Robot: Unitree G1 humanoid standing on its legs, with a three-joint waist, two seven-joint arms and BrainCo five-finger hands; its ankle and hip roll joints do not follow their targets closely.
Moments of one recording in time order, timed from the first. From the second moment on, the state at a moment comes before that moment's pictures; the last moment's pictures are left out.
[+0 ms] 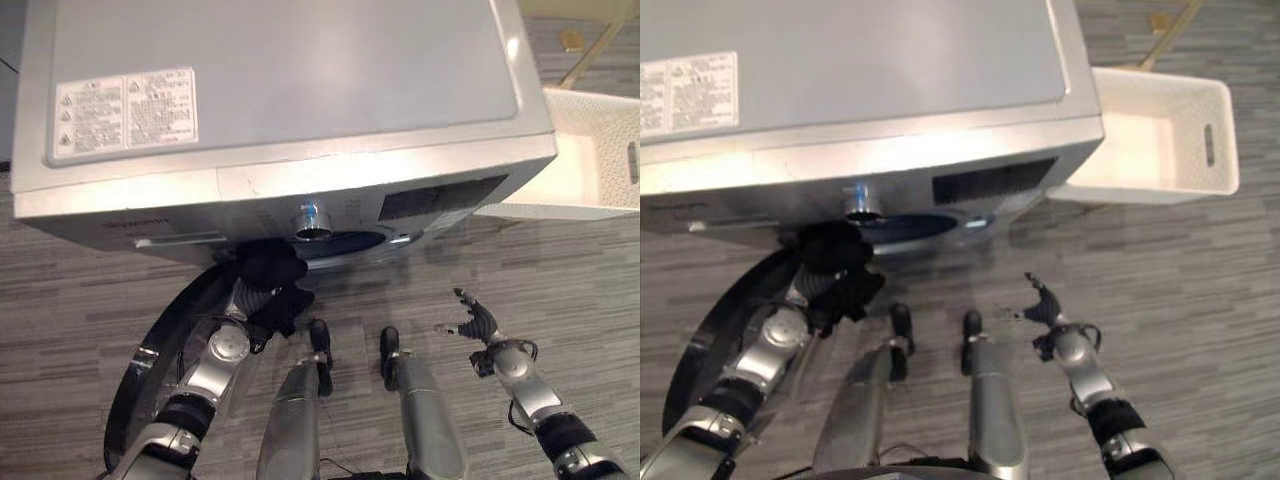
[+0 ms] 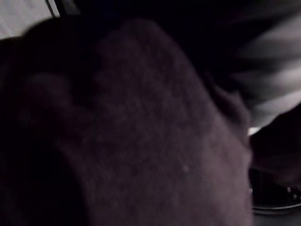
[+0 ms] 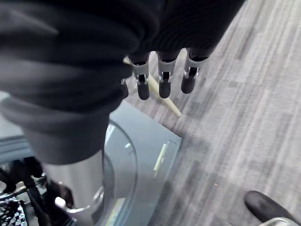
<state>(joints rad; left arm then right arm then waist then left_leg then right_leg) -0.32 0.50 -0.27 0.52 0.00 -0.09 0.14 -0.24 -0.42 0.25 0.48 -0.04 -0.07 -0.13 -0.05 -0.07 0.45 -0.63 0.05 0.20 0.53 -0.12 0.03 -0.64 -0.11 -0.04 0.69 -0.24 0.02</state>
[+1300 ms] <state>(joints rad) -1.69 0.88 -1.01 0.98 0.30 -0.03 0.36 -0.35 -0.72 0.24 0.14 0.20 -0.26 -0.14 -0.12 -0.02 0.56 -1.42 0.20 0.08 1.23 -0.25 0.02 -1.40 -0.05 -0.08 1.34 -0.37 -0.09</state>
